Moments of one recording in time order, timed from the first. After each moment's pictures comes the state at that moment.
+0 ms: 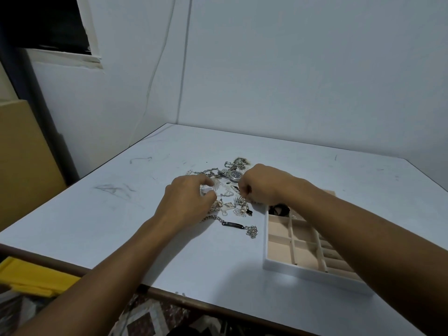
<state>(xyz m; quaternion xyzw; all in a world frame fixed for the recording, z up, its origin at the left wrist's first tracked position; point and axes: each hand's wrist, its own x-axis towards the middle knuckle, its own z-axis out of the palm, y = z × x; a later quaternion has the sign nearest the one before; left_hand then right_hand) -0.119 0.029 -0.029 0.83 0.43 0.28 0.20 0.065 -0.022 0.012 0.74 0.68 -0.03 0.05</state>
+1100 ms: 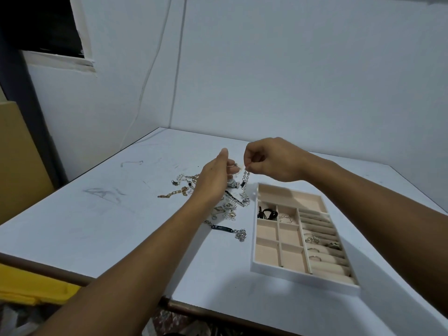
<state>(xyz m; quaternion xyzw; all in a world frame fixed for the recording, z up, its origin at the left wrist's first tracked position) -0.044 0.020 -0.004 0.63 0.35 0.38 0.58 0.088 -0.049 0.069 0.71 0.68 -0.06 -0.17</state>
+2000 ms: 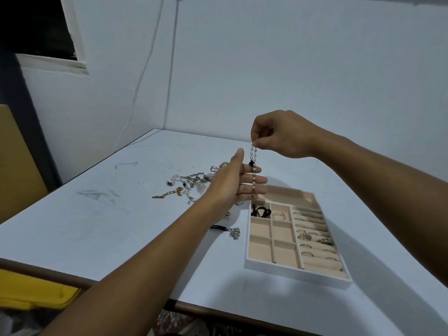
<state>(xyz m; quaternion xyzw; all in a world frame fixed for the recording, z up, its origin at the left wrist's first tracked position) -0.033 -0.011 0.006 0.57 0.25 0.28 0.73 0.100 -0.062 0.108 0.72 0.66 0.01 -0.20</state>
